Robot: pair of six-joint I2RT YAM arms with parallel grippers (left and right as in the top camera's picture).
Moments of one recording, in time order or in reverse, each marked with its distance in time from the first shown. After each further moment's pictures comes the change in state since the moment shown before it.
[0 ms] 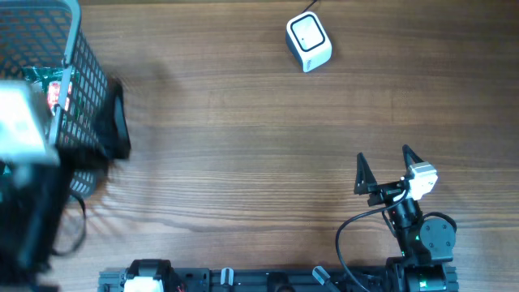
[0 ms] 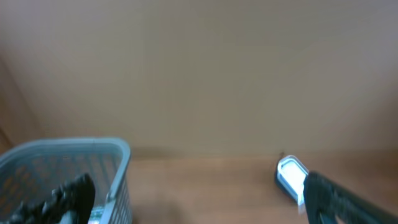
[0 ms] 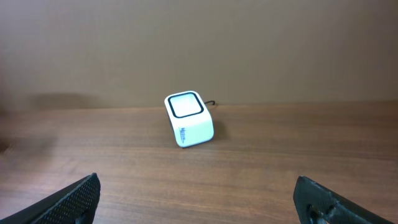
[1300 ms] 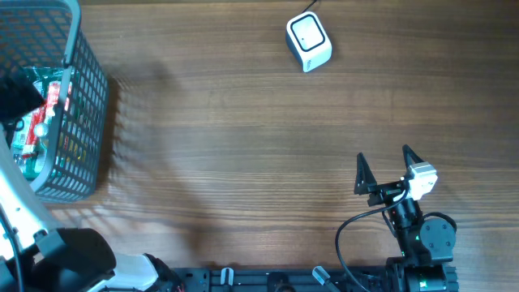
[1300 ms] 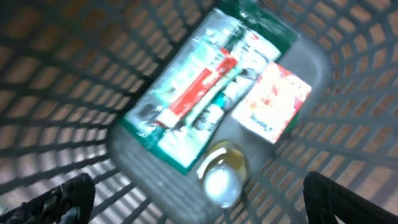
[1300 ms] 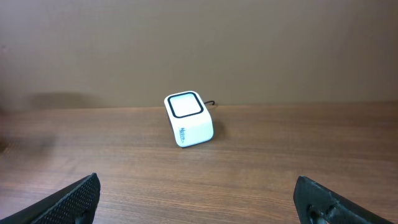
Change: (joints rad) left arm 0.636 0.665 -0.039 -0.172 -0.137 -0.020; right arm 0.000 0.000 0.000 -0.001 0.000 -0.004
